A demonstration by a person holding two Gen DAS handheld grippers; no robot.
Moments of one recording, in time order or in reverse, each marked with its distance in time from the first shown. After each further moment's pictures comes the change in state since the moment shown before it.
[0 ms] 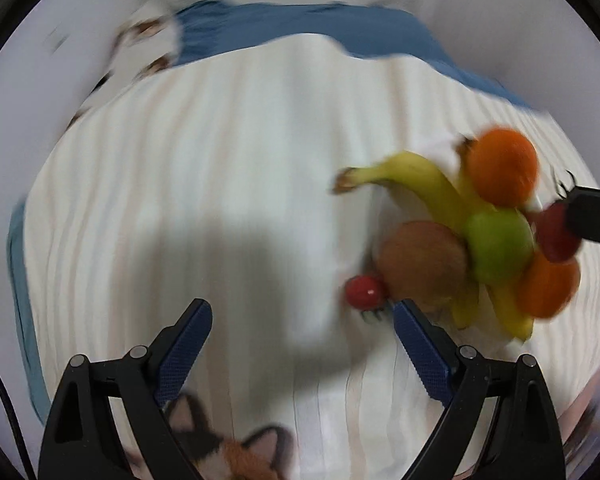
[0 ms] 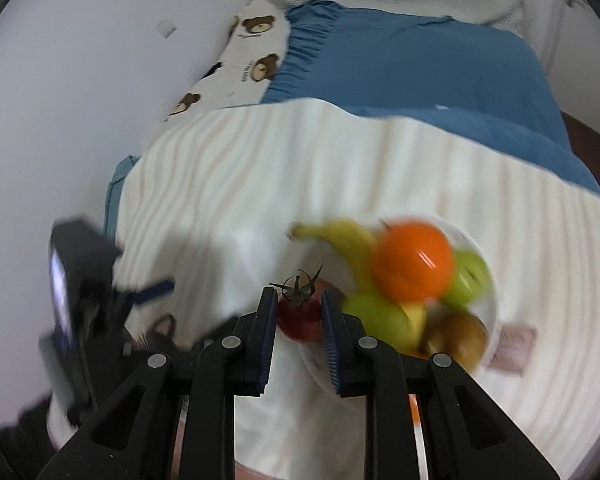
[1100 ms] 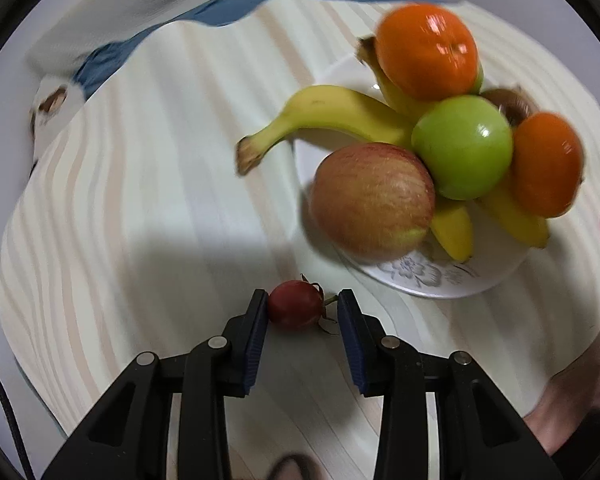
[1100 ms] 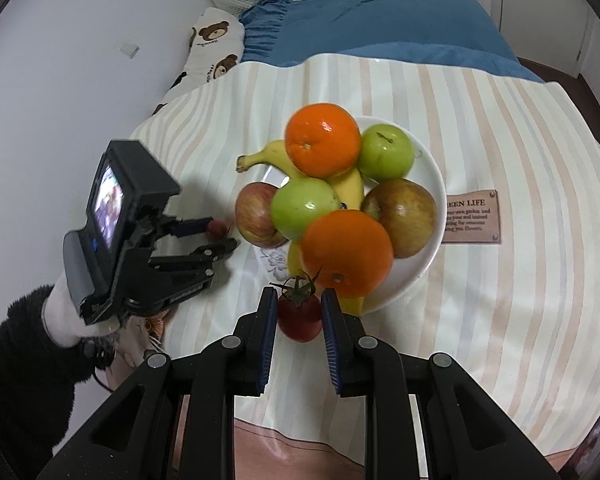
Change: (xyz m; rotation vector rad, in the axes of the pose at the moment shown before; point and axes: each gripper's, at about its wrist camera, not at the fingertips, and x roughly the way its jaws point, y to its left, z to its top) left arm 0.027 -0.015 -0.005 0.299 0.065 -0.055; right arm -0.010 -0.039 -0.083 0.135 -0.029 0.008
